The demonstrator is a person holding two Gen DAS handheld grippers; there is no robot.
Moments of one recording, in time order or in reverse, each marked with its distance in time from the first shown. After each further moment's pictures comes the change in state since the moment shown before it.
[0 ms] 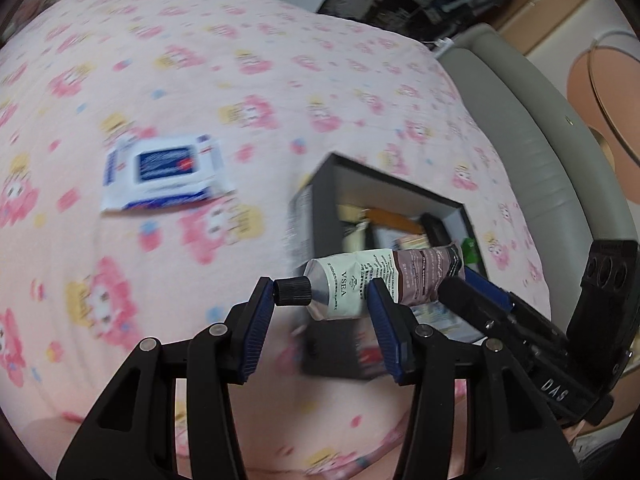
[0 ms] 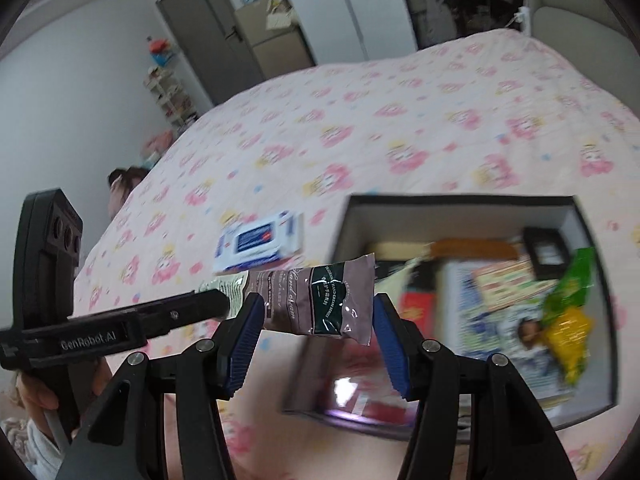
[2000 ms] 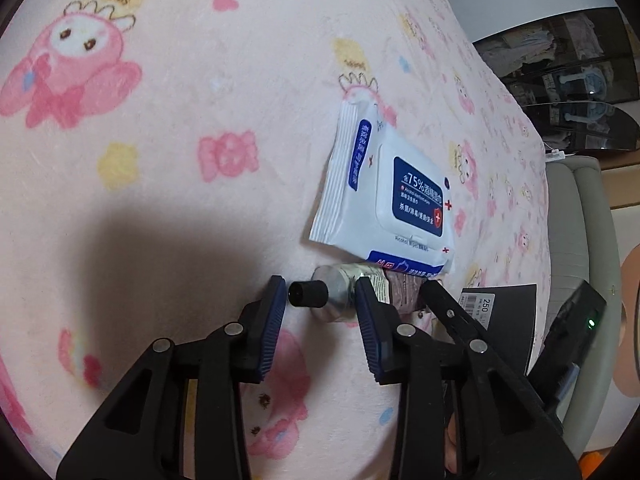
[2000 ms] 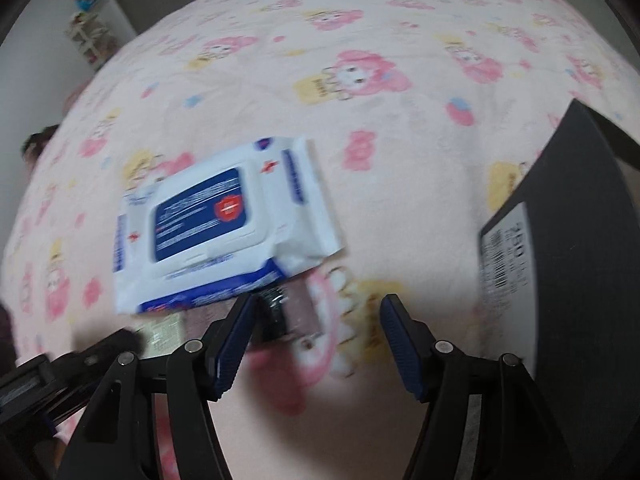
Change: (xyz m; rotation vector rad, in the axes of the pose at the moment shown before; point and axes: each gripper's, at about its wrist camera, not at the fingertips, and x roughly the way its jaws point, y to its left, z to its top) left arm 0.060 0.264 0.003 -0.553 0.033 0.028; right arm 0.258 0.084 0.007 0.075 0.305 -0.143
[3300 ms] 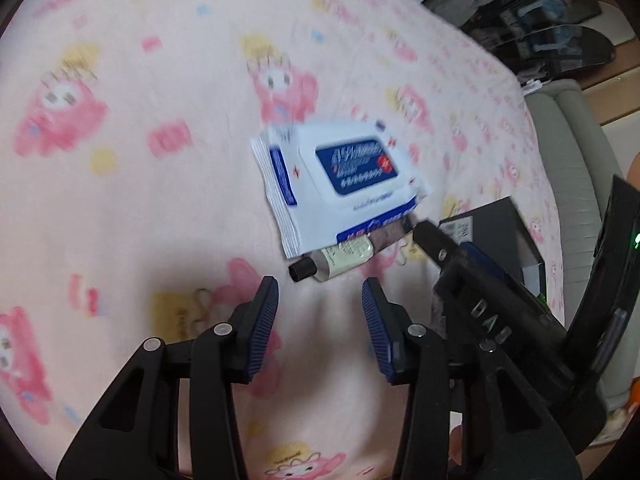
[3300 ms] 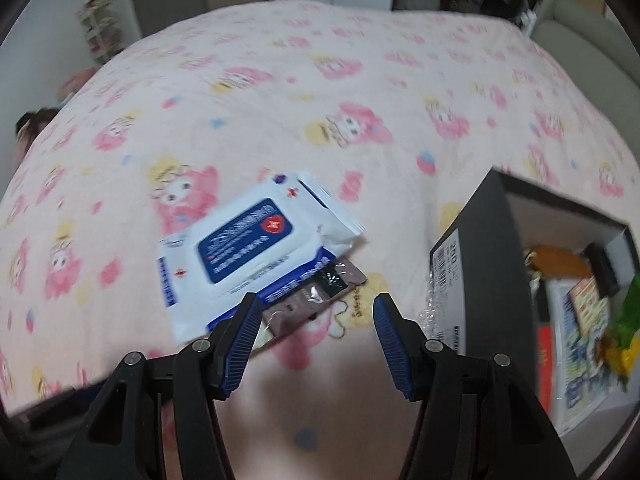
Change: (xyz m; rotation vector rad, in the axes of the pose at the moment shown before) left arm -0.009 -0.051 -0.032 0.216 0.070 0.046; right arm -0.050 0.027 -0.011 -0.065 -0.123 -0.224
